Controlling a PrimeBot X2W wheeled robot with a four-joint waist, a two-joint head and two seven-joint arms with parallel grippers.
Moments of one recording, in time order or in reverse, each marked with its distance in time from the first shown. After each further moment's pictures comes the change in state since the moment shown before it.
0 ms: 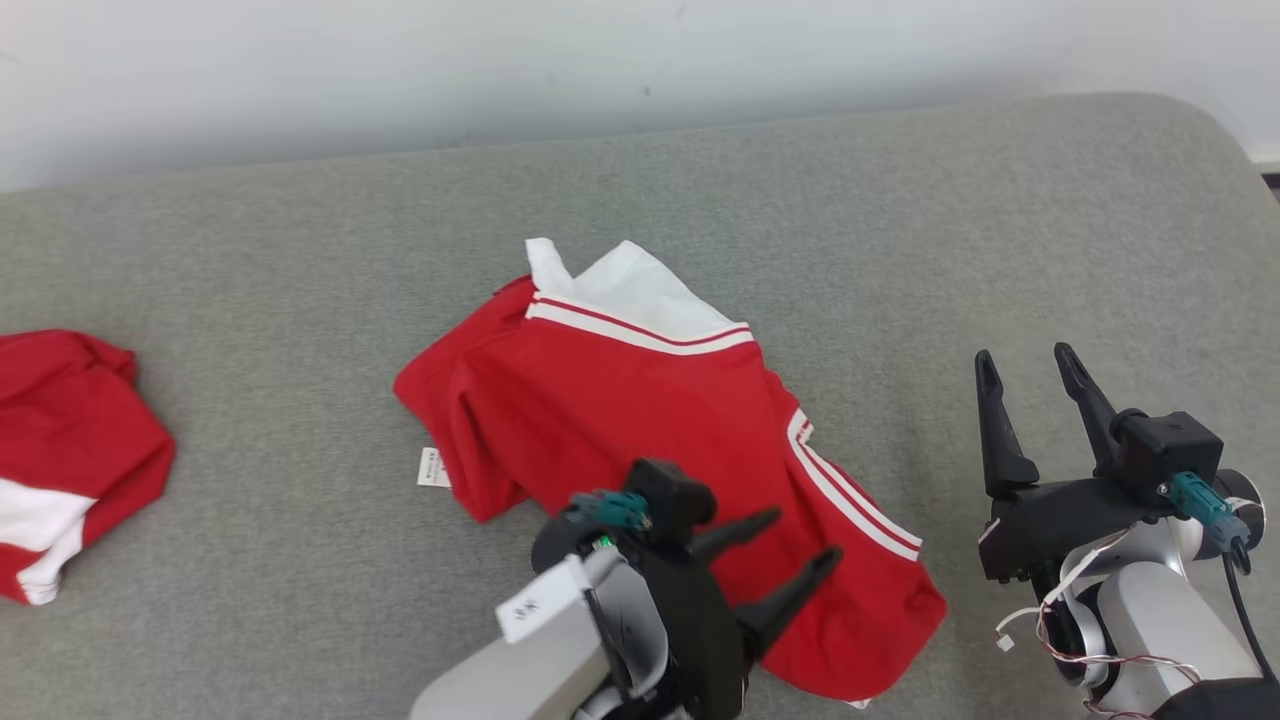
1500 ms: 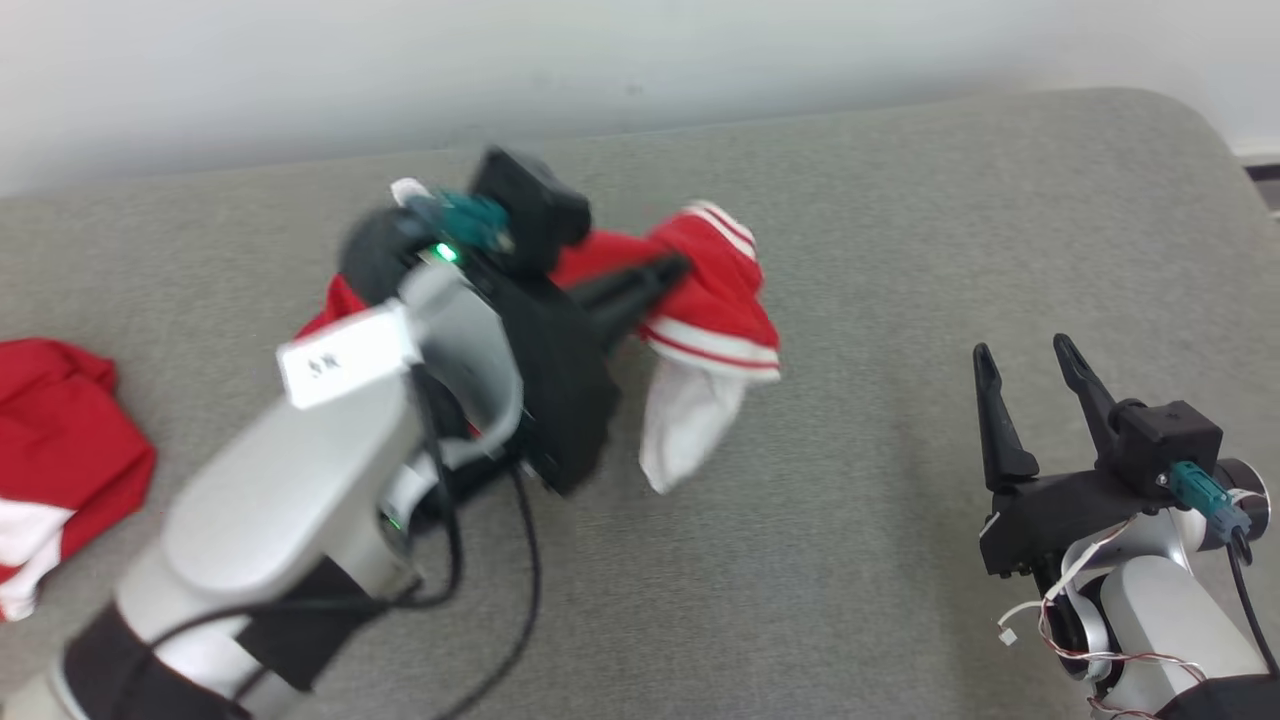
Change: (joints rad) left arm -0.269 0.246 0.257 -0.308 0.111 -0.001 0.349; right arm 0.000 -0.012 0.009 -0.041 -0.009 -0.009 0.043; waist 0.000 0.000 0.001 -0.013
